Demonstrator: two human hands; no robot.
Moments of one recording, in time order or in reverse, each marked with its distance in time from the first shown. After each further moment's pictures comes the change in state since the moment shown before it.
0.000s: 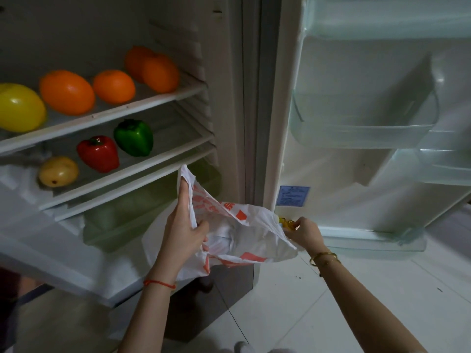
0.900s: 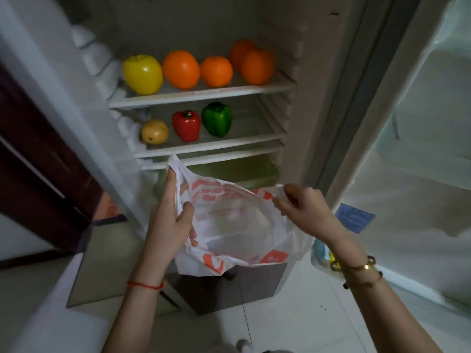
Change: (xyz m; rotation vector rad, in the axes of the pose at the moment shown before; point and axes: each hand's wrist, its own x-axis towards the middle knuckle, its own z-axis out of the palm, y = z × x) left_hand -0.069 -0.004 -0.076 -0.062 0.408 -0.185; right_hand -0.102 -0.161 -0.059 -0.028 -0.133 -0.918
